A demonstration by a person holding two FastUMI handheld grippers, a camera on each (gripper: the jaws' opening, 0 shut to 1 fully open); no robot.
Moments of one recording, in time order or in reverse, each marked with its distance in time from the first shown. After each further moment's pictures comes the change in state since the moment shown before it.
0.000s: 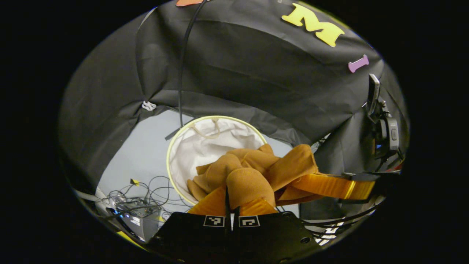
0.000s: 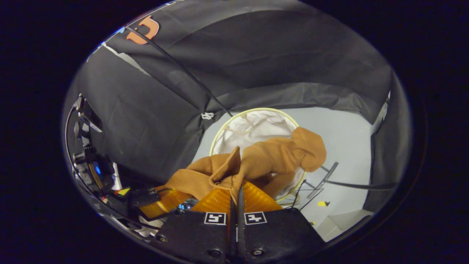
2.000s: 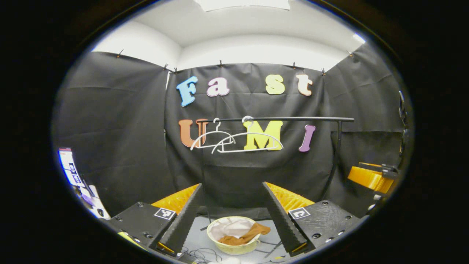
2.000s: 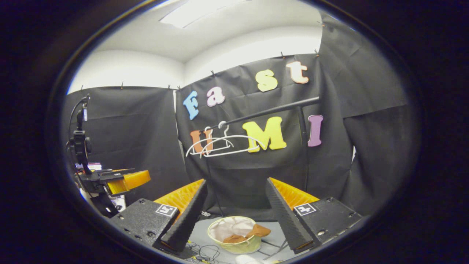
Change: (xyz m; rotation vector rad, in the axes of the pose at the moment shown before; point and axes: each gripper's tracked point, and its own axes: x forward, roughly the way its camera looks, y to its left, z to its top) left arm -0.474 -0.185 0.033 0.305 -0.985 0.155; right arm -0.584 0.018 -0.104 -0.302 -1.090 0.069
